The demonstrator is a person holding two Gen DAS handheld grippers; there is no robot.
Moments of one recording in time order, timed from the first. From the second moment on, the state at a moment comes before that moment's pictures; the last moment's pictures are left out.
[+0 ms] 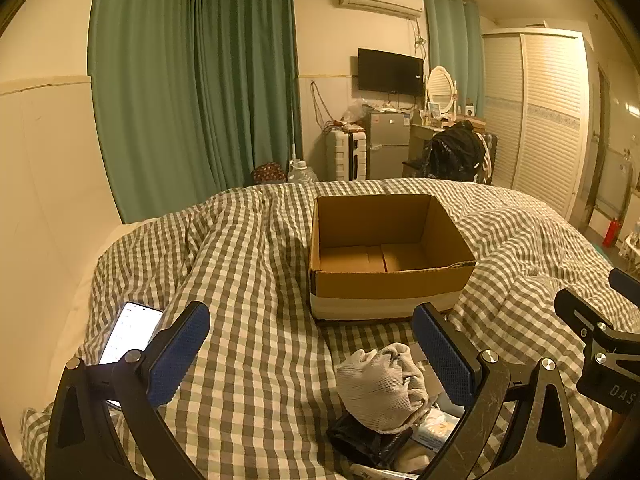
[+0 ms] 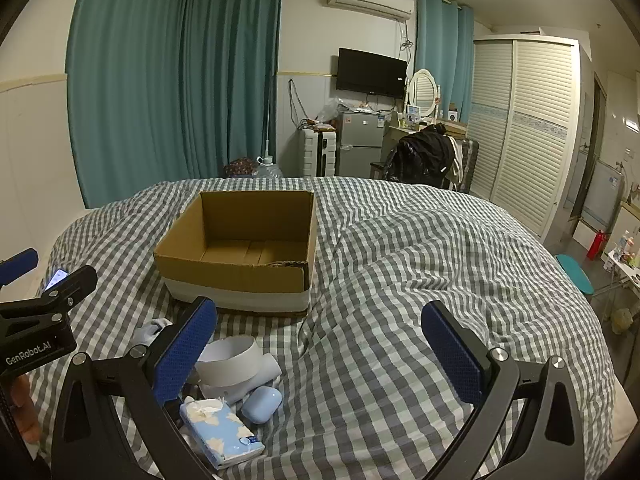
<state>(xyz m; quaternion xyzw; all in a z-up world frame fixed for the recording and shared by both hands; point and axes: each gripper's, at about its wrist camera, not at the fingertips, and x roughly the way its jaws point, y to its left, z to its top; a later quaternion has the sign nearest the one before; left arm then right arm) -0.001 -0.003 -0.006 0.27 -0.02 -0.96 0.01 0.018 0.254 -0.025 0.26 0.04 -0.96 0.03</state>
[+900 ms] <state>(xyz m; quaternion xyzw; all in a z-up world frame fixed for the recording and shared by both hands) 0.000 -0.005 -0.006 0.27 -0.03 -0.96 0.01 0.017 0.246 -0.030 0.27 0.05 -0.96 0.05</state>
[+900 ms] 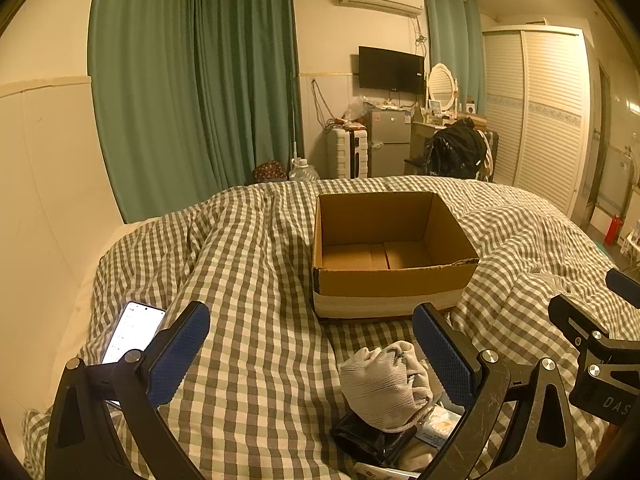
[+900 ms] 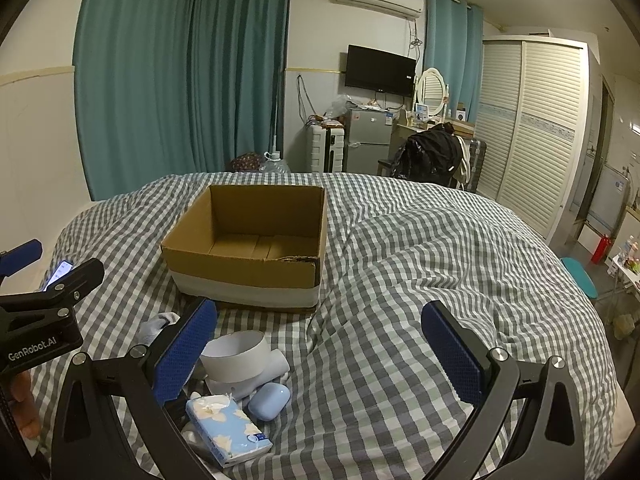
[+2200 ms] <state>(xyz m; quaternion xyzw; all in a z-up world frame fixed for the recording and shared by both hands) 0.001 -0.005 -0.006 0.27 -0.02 -0.96 0.02 0.022 0.239 -0.029 0.27 0.05 -0.96 0.07</state>
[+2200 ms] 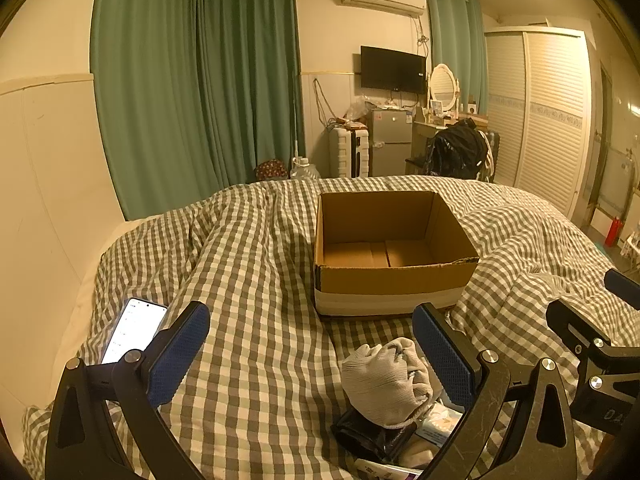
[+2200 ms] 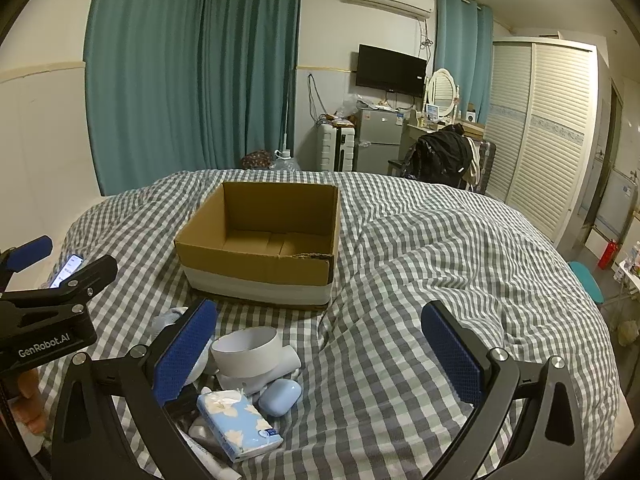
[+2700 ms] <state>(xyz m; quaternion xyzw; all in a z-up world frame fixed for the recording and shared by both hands) 0.001 -0.011 -0.023 0.31 -0.02 -0.95 -0.01 0.024 0.234 -0.037 0.33 0.04 -0.94 0.13</state>
